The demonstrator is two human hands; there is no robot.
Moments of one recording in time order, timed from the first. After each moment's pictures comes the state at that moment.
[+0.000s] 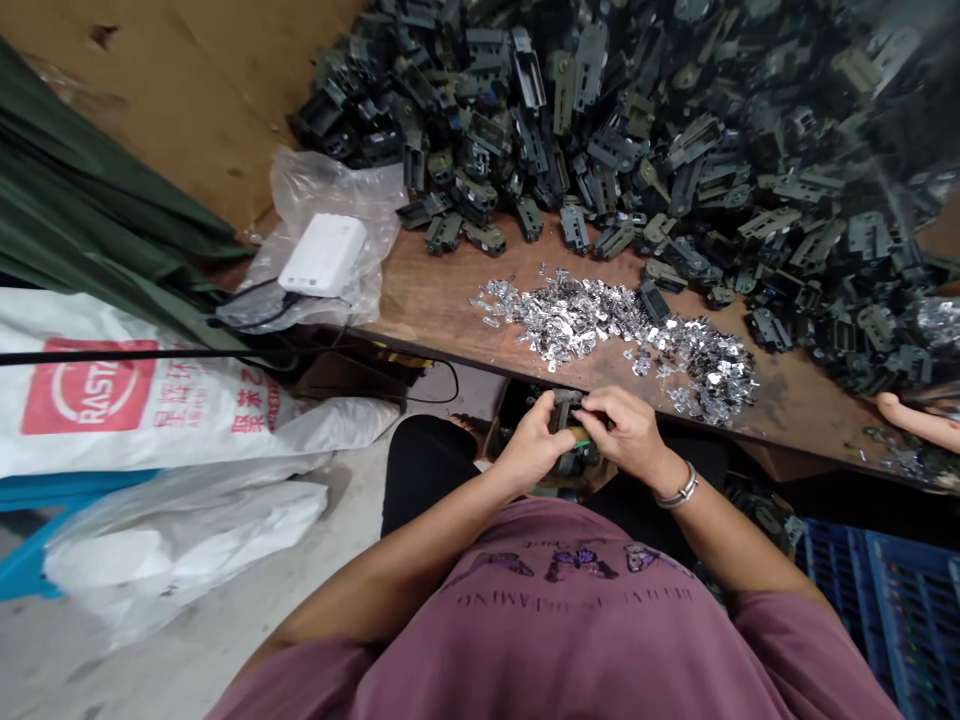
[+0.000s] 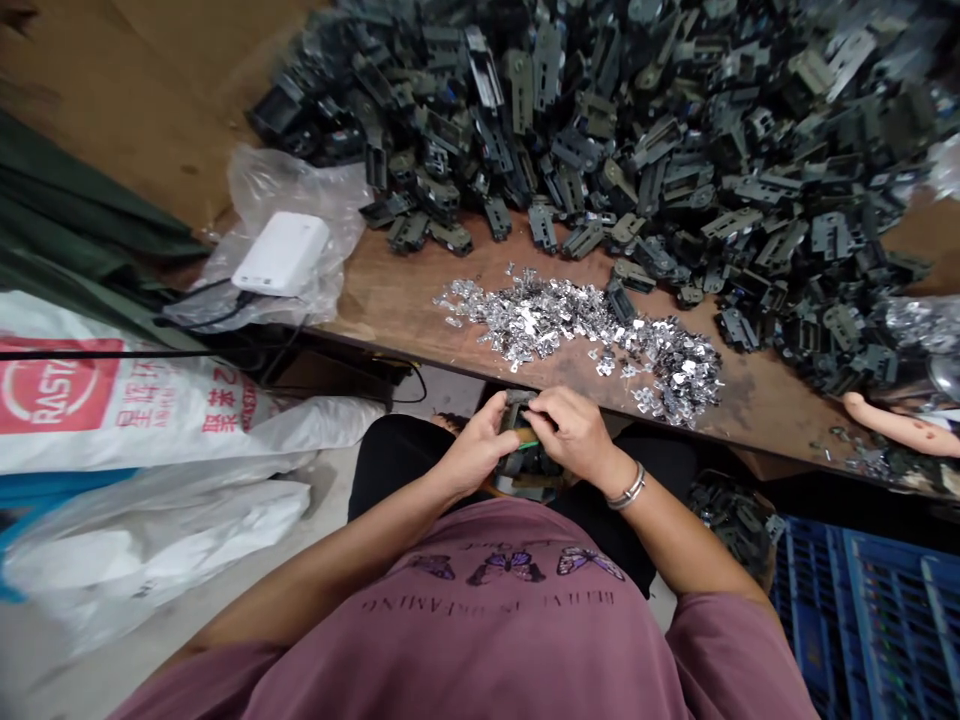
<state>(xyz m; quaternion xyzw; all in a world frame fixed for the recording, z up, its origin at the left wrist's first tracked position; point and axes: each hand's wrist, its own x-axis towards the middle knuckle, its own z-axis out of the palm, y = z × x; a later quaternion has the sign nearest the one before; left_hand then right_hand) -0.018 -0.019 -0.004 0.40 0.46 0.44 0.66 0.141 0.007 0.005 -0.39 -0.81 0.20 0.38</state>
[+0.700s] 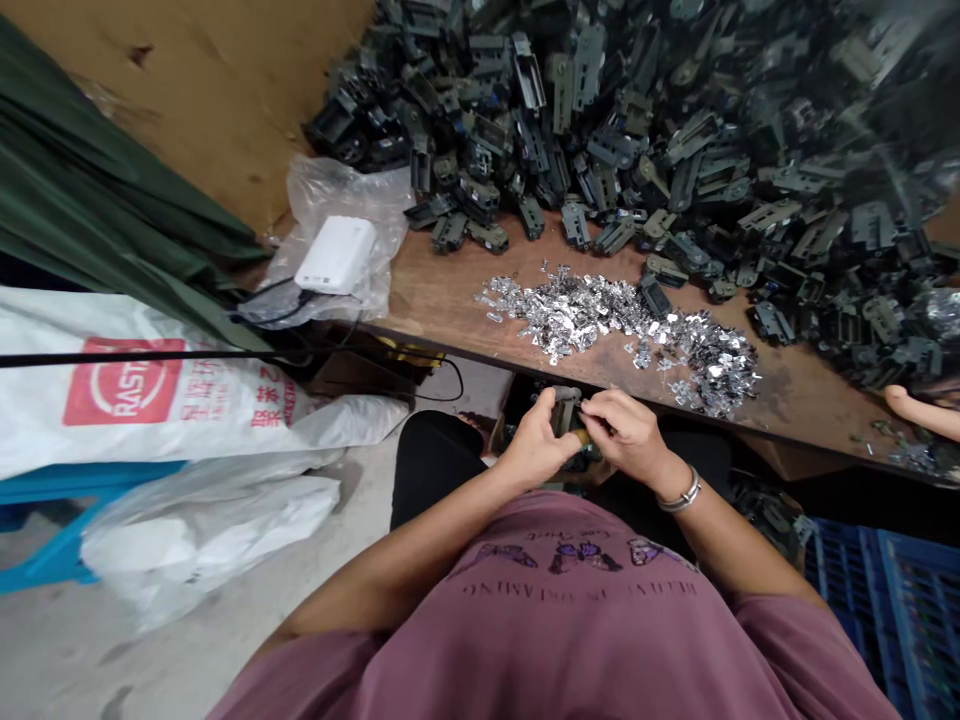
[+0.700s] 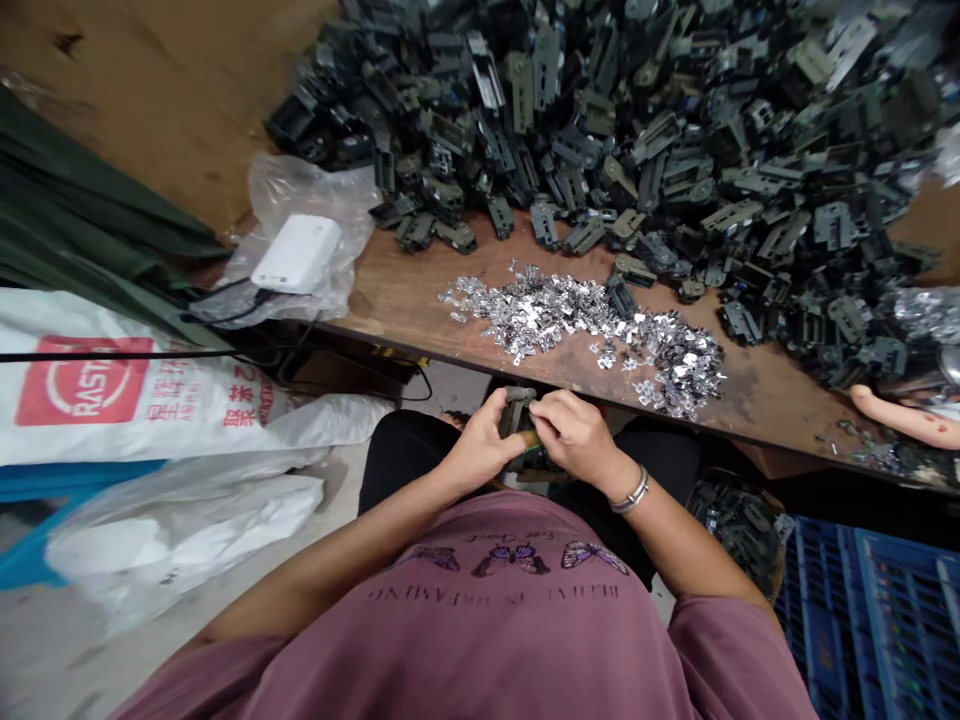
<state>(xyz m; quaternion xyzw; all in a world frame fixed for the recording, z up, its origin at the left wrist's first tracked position) -0.018 -0.029 0.006 0.51 0.51 0.40 0.57 0.148 -0.006 0.001 -0.33 -0.84 0.14 0.40</state>
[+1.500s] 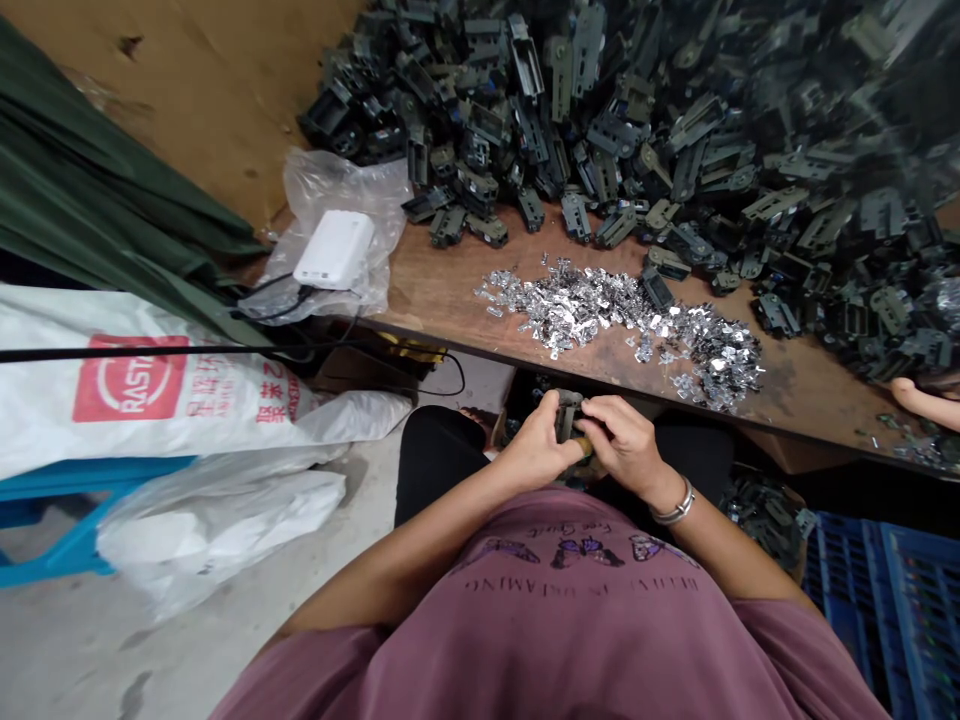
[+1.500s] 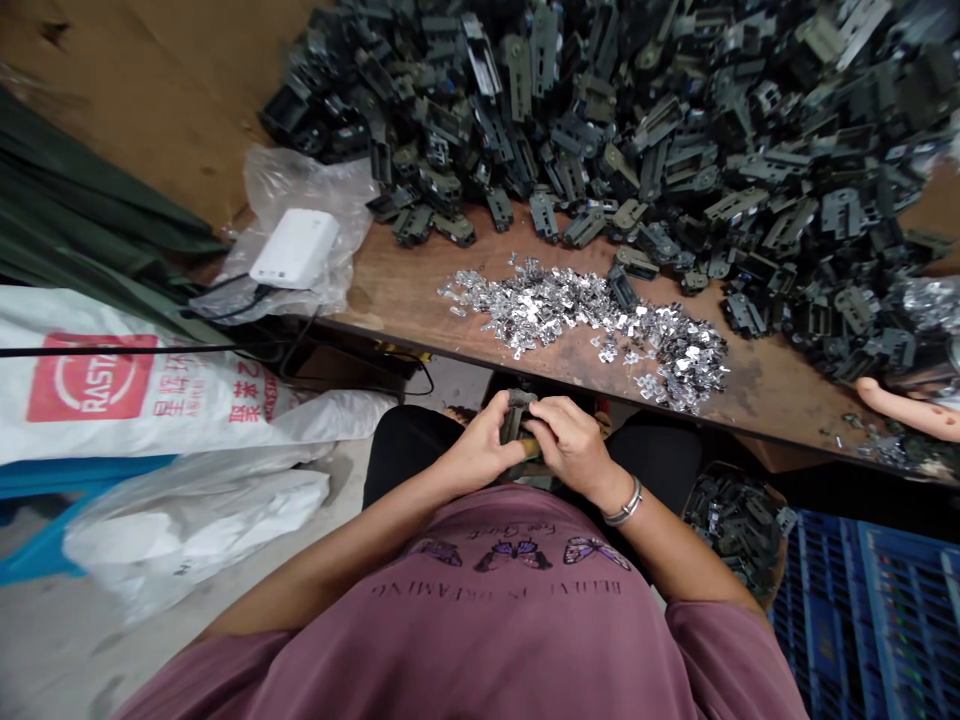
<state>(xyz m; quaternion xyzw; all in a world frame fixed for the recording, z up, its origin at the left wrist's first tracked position) -0.024 -0.035 0.013 0.58 0.53 0.30 0.55 0.139 -0.025 -0.004 -0.36 -0.81 0.17 0.44</state>
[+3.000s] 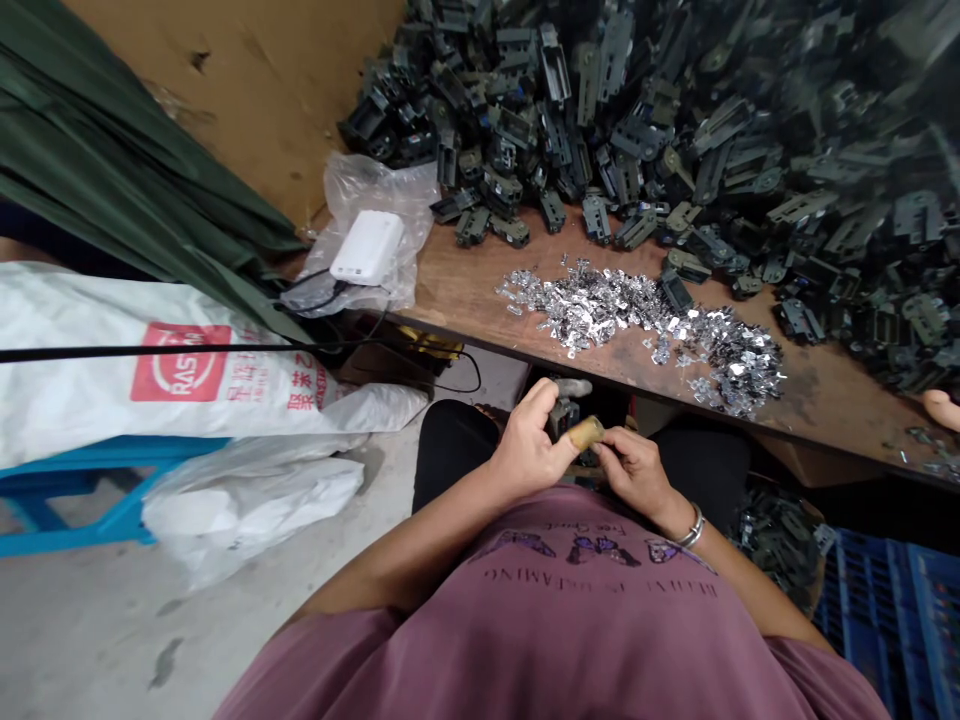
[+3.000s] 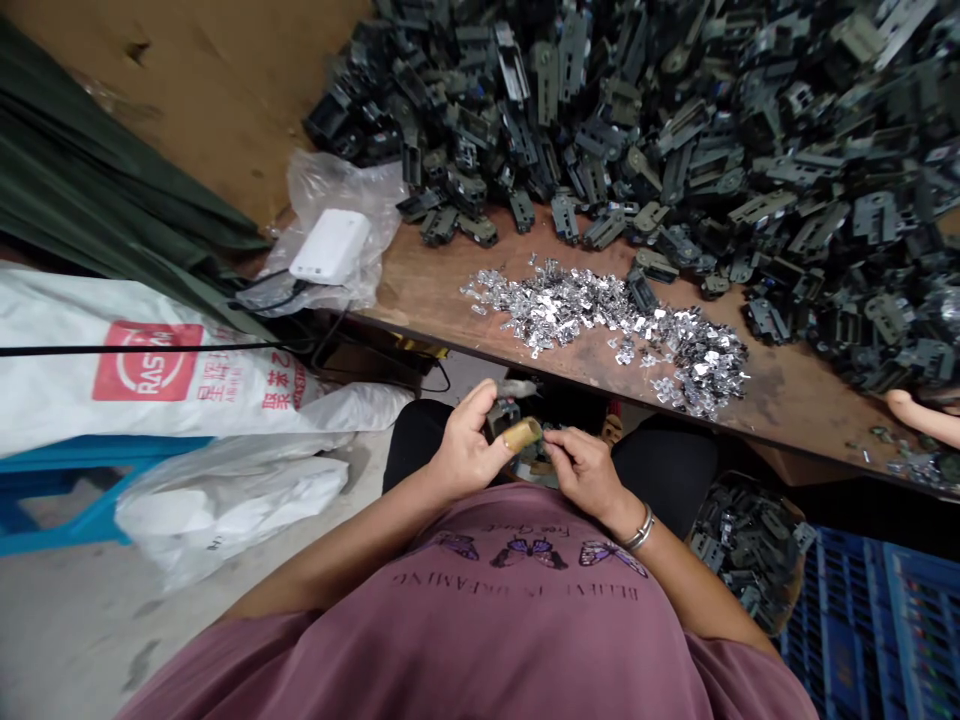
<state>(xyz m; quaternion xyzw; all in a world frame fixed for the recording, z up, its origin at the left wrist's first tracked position) -0.047 -0.045 0.026 0.69 0.49 0.44 0.31 0.142 -0.057 -0.025 -0.41 -0.78 0.26 0.39</state>
